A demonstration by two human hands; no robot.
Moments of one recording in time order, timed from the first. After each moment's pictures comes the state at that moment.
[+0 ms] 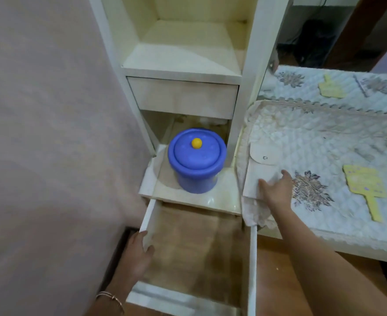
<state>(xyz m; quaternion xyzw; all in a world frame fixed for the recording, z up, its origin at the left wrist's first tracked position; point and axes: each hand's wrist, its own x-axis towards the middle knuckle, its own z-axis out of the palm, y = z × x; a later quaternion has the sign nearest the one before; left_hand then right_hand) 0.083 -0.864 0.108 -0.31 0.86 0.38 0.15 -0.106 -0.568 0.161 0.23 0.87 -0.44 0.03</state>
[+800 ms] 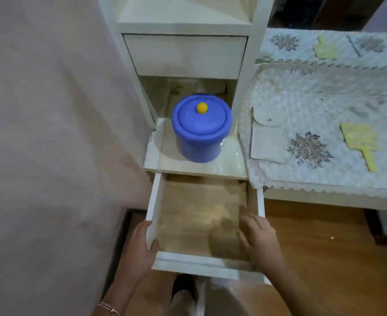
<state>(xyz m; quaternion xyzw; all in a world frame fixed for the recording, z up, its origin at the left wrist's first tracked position) 0.144 -0.889 0.102 -0.18 0.90 0.37 0.11 0.099 -0.597 0.109 -0.07 0.97 -0.22 0.04</state>
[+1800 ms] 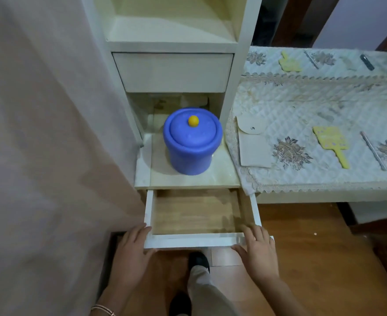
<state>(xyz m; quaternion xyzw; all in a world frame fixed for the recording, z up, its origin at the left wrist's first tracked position) 0.100 -0.920 0.084 -0.03 0.97 0.25 0.07 0.109 -0.623 0.097 0.03 1.00 -0.09 0.00</state>
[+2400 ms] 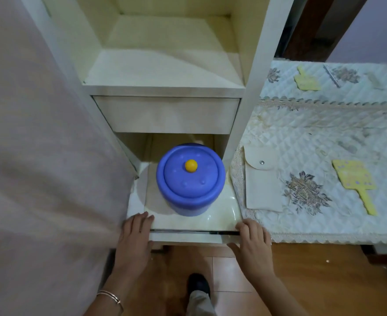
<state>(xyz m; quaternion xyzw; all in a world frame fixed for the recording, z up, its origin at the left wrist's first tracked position) -0.022 -0.901 0.093 0.05 0.99 0.10 -0.01 -0.013 -0.615 0.090 -0.05 0.99 -0.07 -0.09</state>
